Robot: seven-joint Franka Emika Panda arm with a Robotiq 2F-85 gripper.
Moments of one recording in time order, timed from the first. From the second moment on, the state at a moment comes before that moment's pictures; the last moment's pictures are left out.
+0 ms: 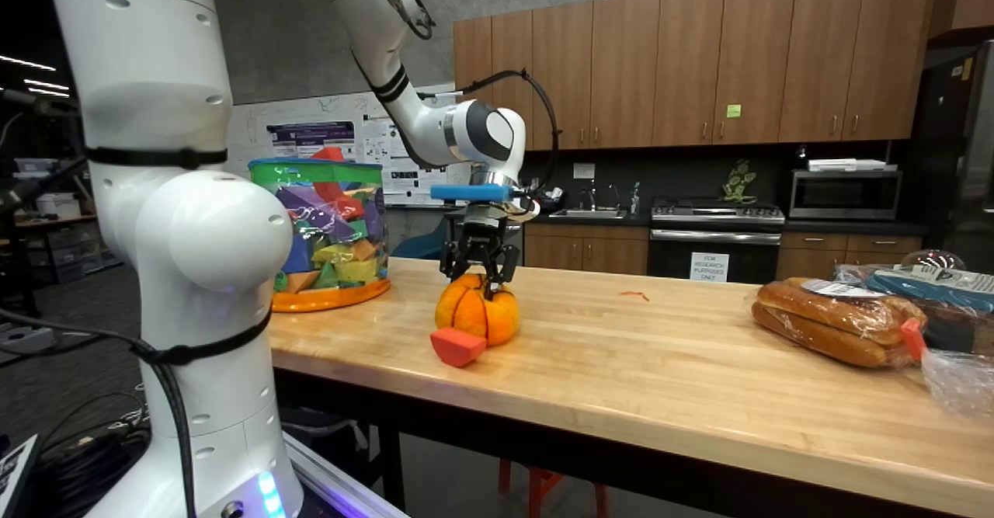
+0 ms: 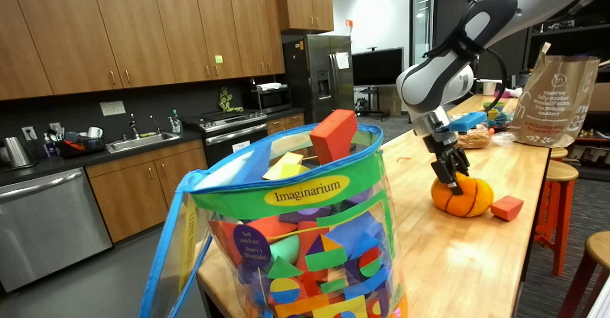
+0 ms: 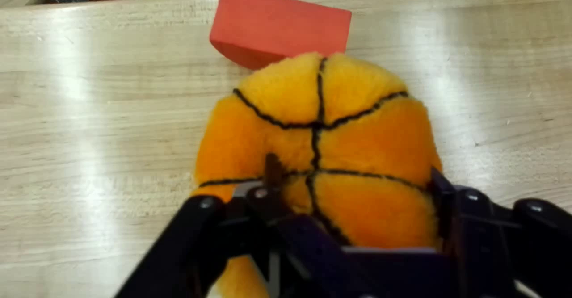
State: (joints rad) arm -0.05 -0.05 -0.08 -2.38 -0.14 1.86 -0.18
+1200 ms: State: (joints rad) arm -0.13 -0.37 -0.15 -2.21 -0.21 1.83 -0.27
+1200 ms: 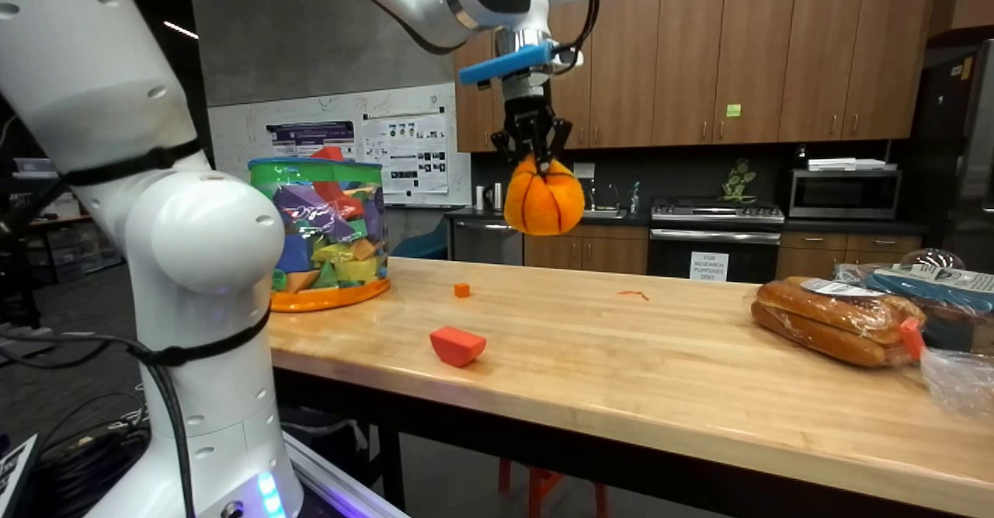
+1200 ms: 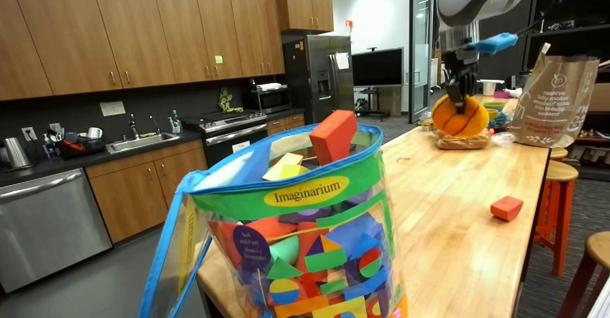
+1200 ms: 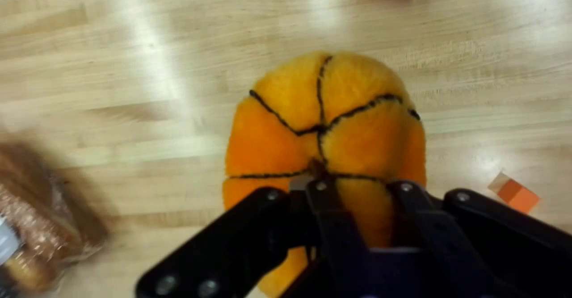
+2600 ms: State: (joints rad) arm 0.19 -0.55 0.22 -1.84 -0.41 1.83 -0.45
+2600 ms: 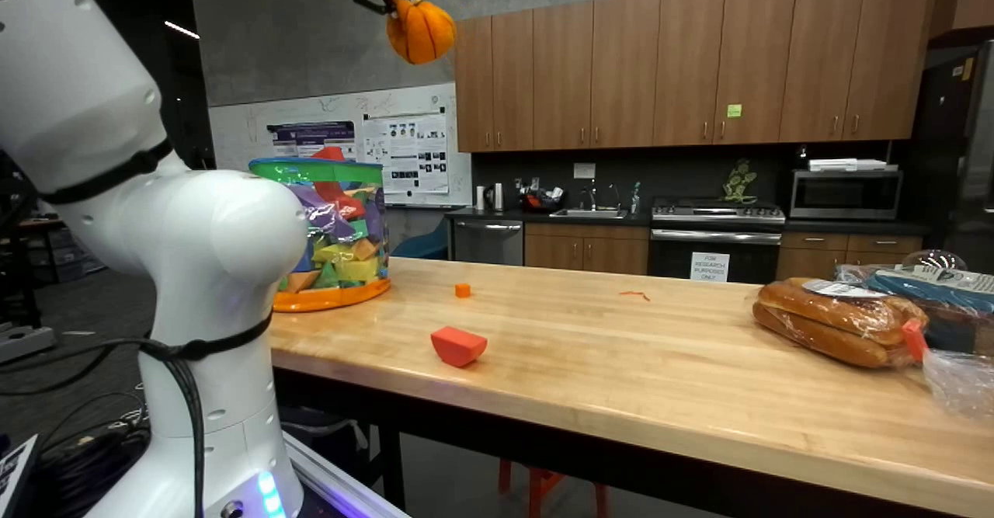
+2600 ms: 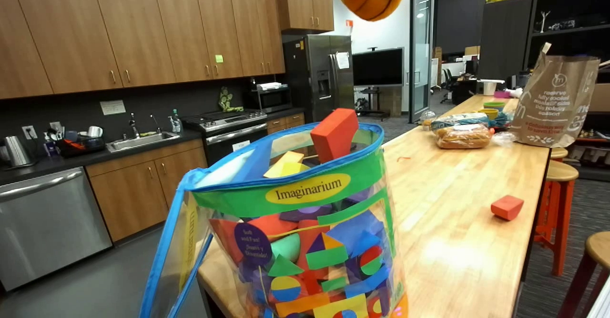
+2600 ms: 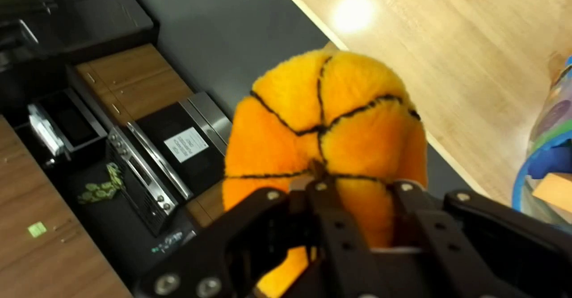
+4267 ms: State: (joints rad) arm 0.49 -0.43 0.44 -1.95 -0.35 1.74 -0.91
